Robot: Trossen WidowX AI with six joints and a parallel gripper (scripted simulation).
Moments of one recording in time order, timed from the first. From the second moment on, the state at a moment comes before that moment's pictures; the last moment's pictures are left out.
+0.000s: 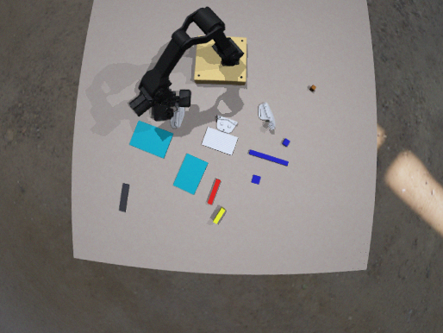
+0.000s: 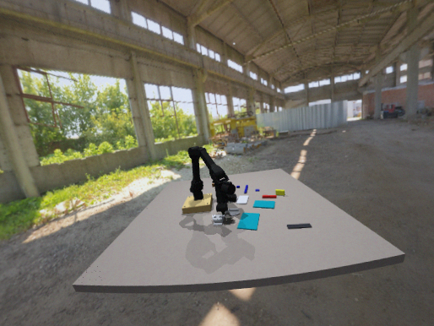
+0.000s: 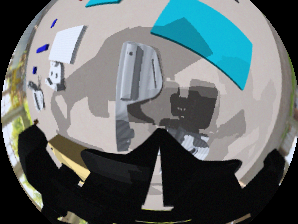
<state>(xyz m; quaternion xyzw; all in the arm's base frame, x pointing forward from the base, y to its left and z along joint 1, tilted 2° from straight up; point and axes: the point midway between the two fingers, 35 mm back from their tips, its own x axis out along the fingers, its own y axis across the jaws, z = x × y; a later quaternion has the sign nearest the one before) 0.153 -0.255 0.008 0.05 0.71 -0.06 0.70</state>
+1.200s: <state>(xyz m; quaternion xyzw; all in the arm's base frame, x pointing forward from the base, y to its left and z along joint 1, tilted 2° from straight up) 0.161 -0.202 0.005 0.05 0.71 -0.05 0.70</state>
